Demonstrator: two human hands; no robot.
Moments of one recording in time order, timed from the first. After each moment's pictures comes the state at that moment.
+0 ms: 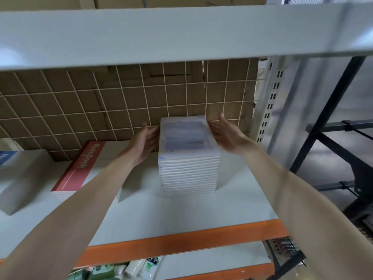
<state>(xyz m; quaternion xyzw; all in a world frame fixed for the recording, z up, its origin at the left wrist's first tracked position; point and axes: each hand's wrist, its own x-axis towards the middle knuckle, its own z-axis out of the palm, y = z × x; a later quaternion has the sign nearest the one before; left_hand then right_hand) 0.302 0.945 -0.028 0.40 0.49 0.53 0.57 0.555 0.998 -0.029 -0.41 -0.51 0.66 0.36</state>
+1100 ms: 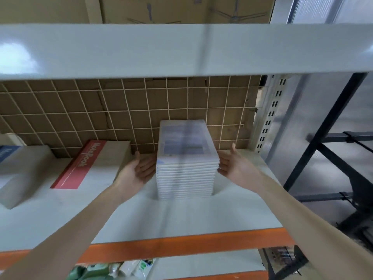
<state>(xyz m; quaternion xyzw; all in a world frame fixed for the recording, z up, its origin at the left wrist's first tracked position) 0.289 0.883 -0.077 0.28 0.45 0.54 0.66 0.592 0.946 -0.076 -0.36 -0.46 0.74 0.33</state>
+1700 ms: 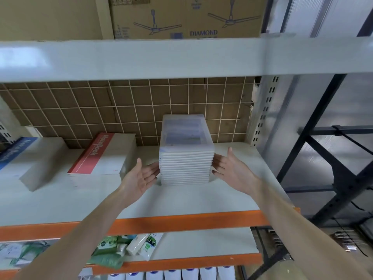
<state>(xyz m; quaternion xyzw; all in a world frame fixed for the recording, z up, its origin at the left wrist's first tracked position) 0.294 0.826 -0.088 0.29 0.47 0.52 0.66 0.591 0.893 -0.077 -0.35 -0.42 0.77 0.33</state>
